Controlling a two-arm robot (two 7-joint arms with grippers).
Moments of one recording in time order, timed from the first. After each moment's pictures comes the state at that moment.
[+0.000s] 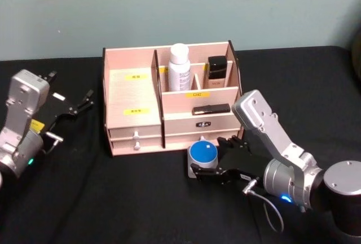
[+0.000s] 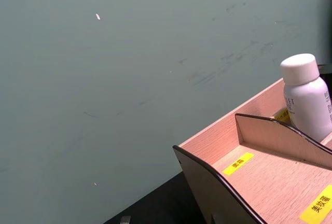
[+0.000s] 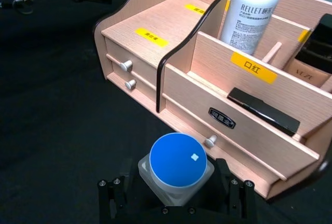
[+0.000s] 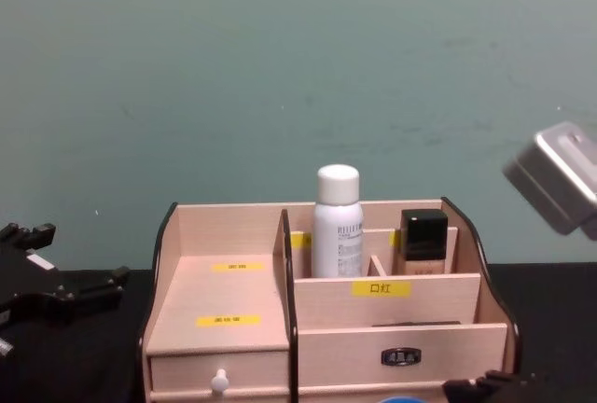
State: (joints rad) left arm -0.20 0.60 0.45 -1.41 -0.25 -0.12 0.03; right arm 0.06 0.45 -0.43 -1.79 0.19 0.52 0.36
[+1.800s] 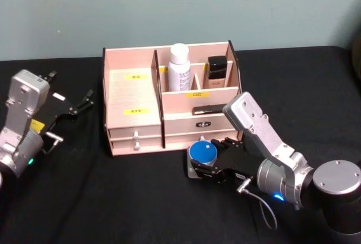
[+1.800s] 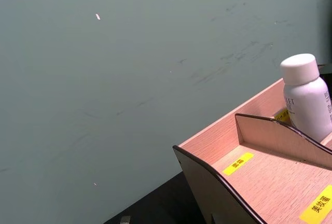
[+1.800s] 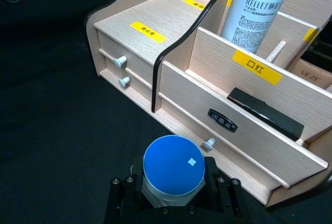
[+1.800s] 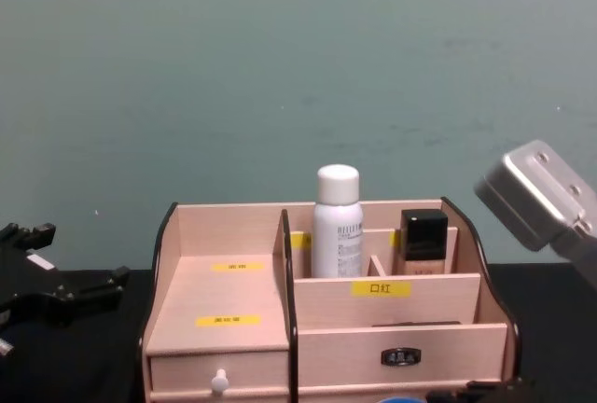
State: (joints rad) left arm -0.20 0.60 0.45 -1.41 -0.25 -0.12 0.03; right arm 0.08 0.40 -0.44 -1.74 0.12 0.51 0.36
